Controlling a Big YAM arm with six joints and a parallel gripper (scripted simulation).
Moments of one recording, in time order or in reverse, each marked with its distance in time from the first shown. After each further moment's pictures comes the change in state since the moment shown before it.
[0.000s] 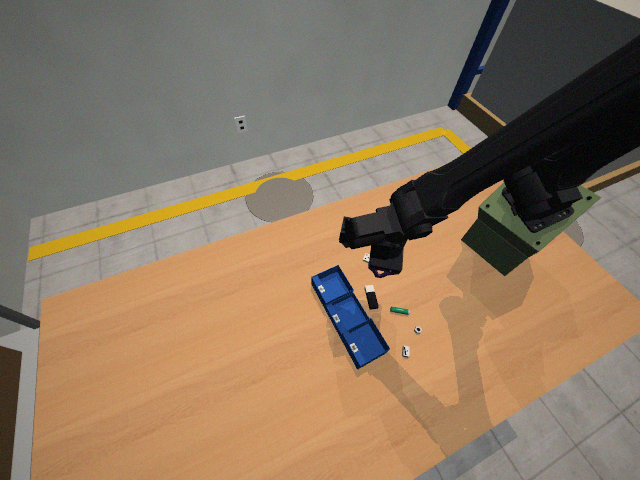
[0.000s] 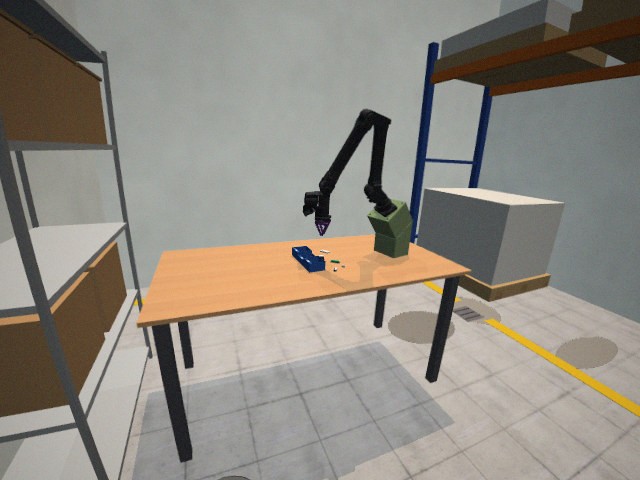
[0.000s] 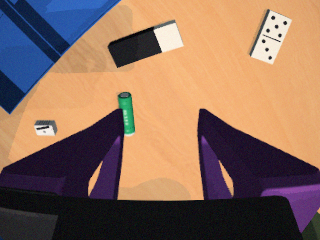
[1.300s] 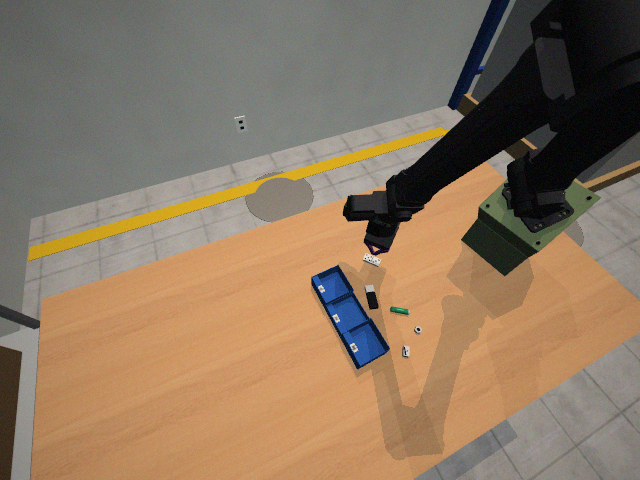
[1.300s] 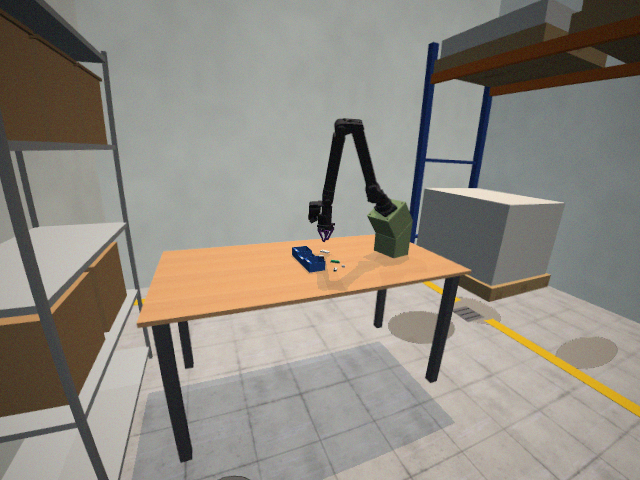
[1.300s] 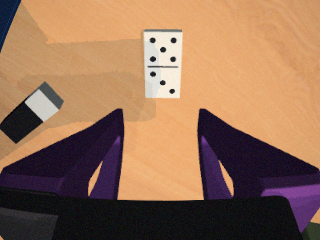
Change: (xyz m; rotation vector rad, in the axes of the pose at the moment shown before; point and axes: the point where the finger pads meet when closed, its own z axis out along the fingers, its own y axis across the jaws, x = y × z) arm -0.006 -0.102 0.063 0.019 -0.004 0.250
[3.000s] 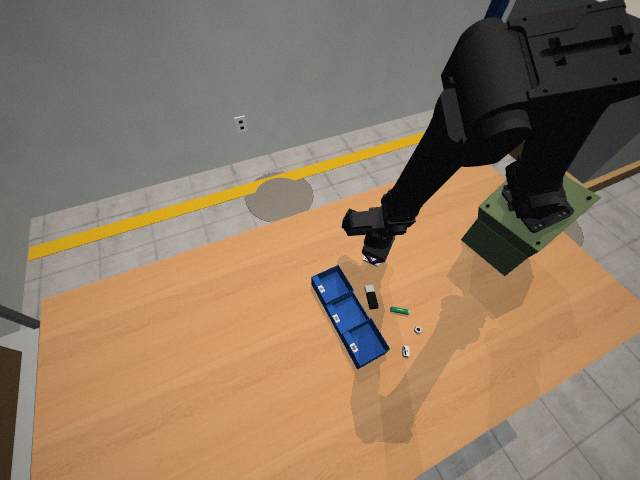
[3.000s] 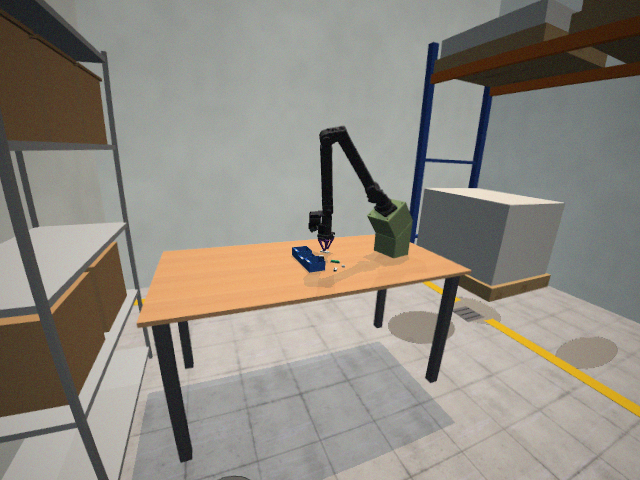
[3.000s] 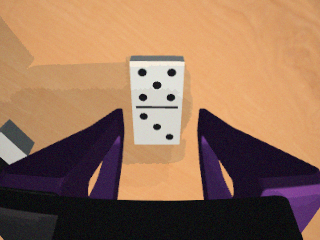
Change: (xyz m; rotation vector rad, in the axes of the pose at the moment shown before) arm 0.003 -0.003 0.055 0.006 0.008 -0.003
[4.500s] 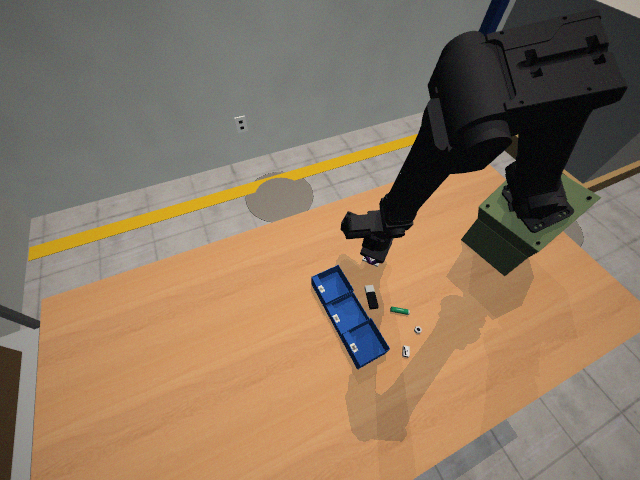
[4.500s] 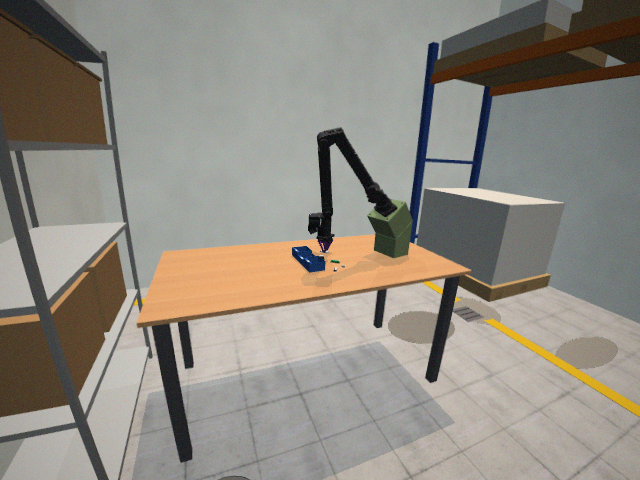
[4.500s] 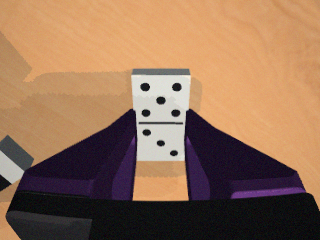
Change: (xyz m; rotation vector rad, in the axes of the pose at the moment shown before) arm -0.003 0.002 0.011 -0.003 -0.009 0.007
